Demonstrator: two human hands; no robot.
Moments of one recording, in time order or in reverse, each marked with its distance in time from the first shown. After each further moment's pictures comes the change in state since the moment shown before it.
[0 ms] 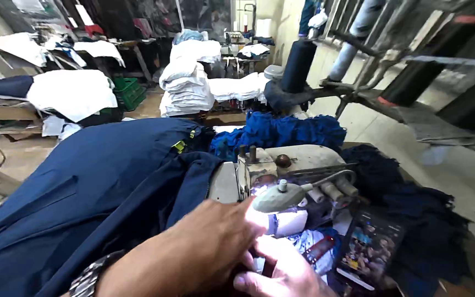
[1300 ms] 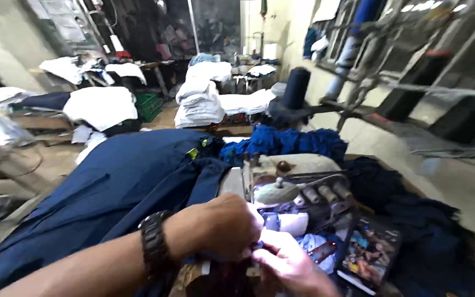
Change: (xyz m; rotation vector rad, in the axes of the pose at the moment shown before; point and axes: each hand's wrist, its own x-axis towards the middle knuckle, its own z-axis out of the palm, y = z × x) left_hand 0.018 -0.003 -0.019 -0.083 -0.392 0.037; right_hand -0.003 0.029 0.000 0.203 -0.059 -0.040
